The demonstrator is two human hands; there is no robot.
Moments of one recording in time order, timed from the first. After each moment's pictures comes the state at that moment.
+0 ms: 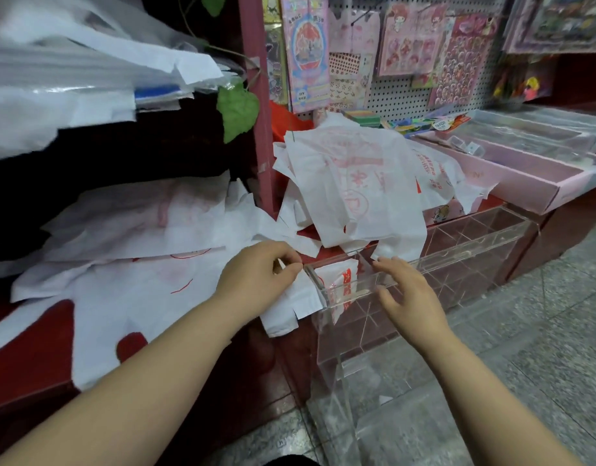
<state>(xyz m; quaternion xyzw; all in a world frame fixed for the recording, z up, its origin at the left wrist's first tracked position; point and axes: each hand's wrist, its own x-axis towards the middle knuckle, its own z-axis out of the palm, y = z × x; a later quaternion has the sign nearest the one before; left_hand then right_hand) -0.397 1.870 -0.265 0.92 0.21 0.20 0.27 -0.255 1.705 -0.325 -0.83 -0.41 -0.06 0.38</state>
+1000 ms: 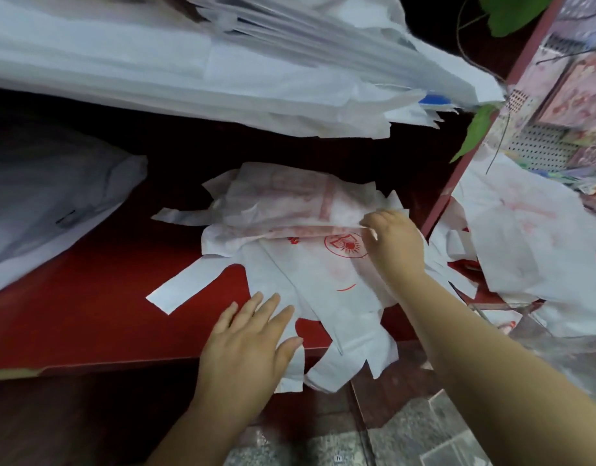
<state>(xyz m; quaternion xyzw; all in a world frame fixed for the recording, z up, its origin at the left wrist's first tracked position) -0.592 1.965 -0.351 0.92 0.32 0.24 0.03 -0.353 1.958 -0.282 -0.74 -0.57 -0.27 0.22</state>
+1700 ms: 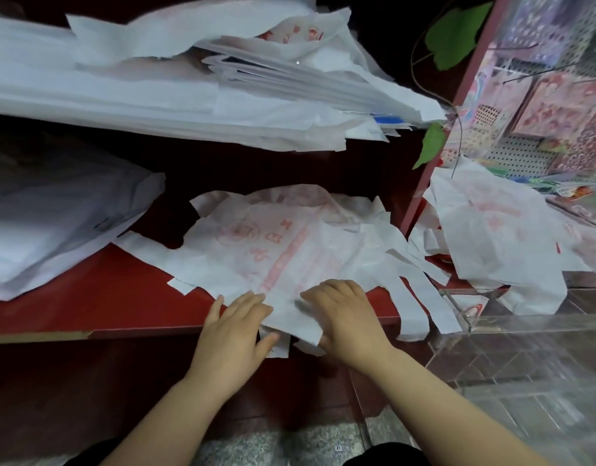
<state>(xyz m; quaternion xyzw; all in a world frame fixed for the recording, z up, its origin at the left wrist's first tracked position) -0.613 1.950 -0.351 0.90 0.31 0.30 -0.02 -0.447 1.871 -0.315 -0.66 -0.69 -0.23 0.17</state>
